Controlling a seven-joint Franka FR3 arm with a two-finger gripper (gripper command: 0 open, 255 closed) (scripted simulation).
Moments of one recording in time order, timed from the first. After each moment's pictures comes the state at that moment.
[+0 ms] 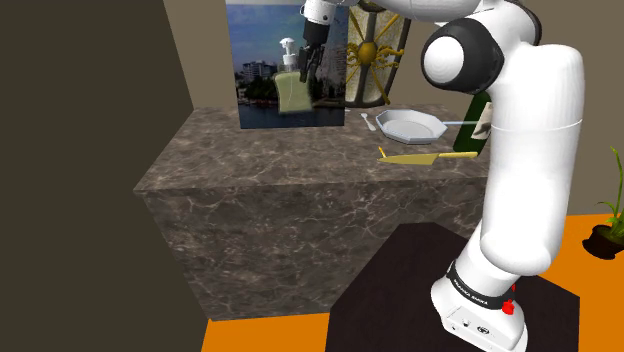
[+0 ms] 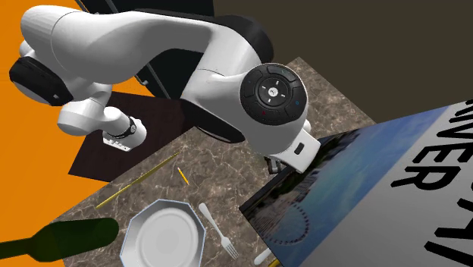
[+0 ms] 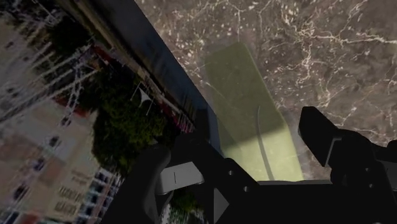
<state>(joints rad) -0.01 0.36 -0.29 -1.20 0.27 1.63 -0.59</state>
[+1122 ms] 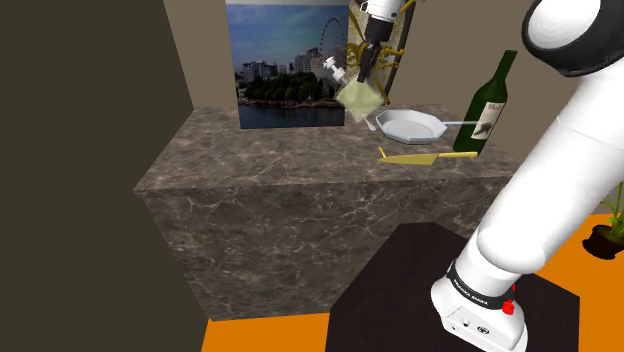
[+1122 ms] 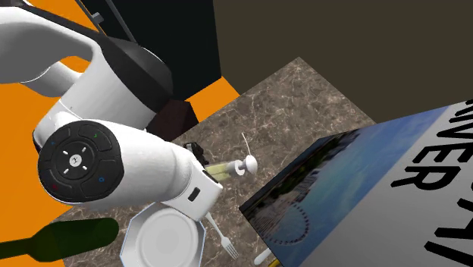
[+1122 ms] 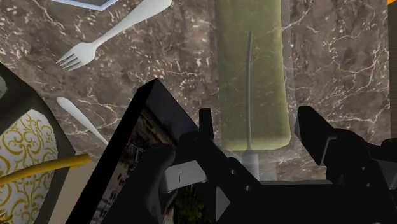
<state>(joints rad) -0.07 -0.06 -0.38 -1.69 0.16 1.70 -0.78</state>
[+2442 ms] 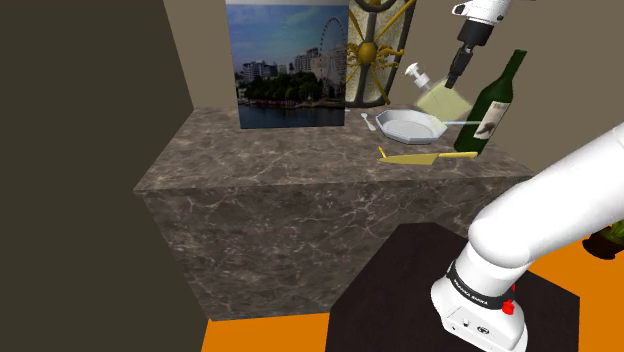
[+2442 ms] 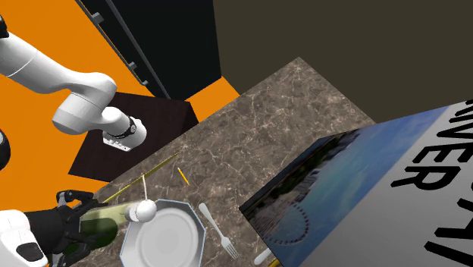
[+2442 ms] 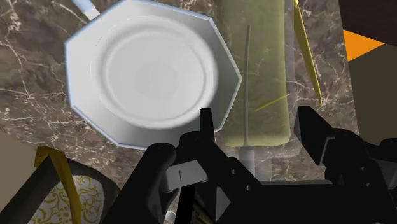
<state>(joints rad) -0.25 -0.37 -0.60 -1.93 -0.01 1.61 -1.12</state>
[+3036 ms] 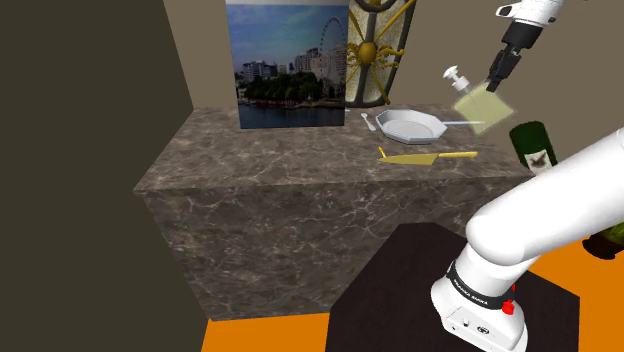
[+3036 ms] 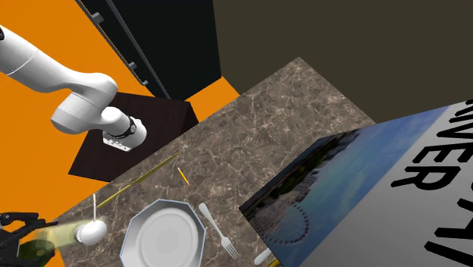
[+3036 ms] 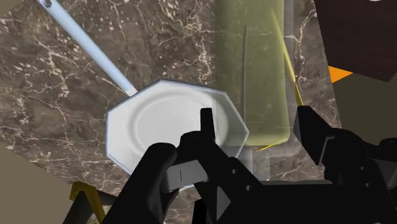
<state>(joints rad) -0.31 -0.39 -0.74 -1.89 -0.08 1.55 -1.31</state>
